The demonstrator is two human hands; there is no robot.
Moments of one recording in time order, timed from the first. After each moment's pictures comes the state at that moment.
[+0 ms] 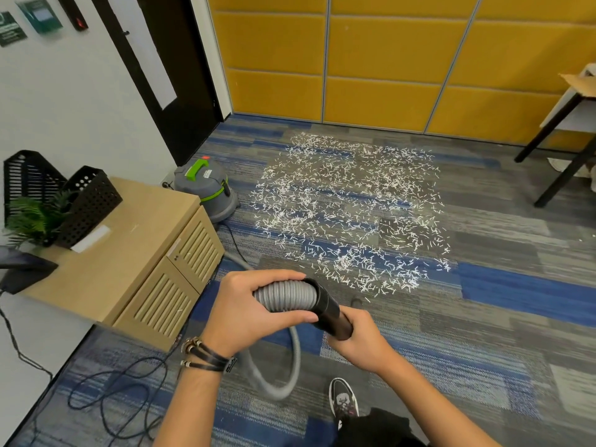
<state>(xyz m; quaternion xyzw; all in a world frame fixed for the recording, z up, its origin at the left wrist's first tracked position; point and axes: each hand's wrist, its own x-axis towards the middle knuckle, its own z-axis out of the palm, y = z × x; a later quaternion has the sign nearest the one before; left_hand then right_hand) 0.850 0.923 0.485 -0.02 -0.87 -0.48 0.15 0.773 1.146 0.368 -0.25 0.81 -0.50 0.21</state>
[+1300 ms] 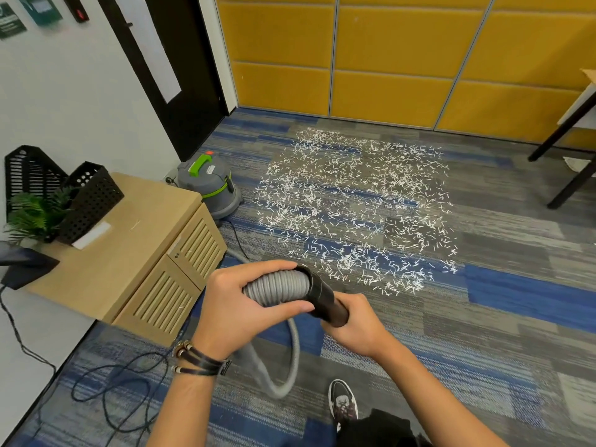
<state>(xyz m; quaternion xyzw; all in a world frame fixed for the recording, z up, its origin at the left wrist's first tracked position) 0.828 0.926 0.492 0.01 -0.86 -0.46 0.22 0.725 1.134 0.373 -0.29 0.80 -0.49 0.19</state>
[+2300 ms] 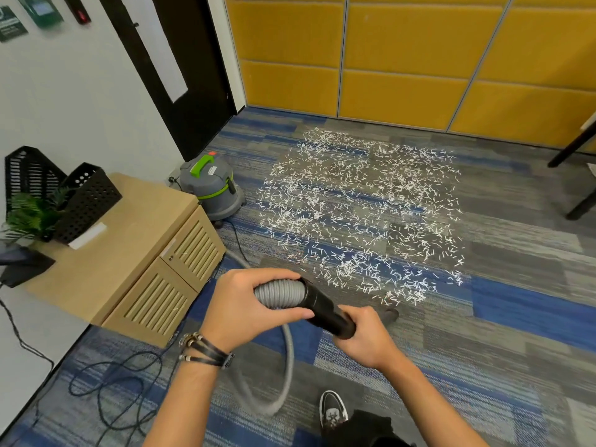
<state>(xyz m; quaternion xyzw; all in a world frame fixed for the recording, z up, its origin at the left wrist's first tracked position) 0.760 0.963 0.474 0.04 -0.90 -0.42 0.15 0.663 1.191 0.353 -0.28 0.84 -0.43 0.20</state>
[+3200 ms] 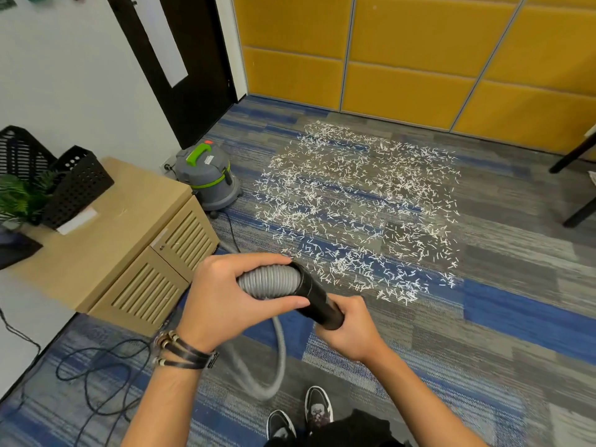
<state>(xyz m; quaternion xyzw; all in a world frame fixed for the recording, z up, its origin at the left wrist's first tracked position) 0.747 0.979 0.503 0.05 -0.89 -0.39 0.21 0.645 1.184 0.367 -0.29 0.81 -0.48 0.18</state>
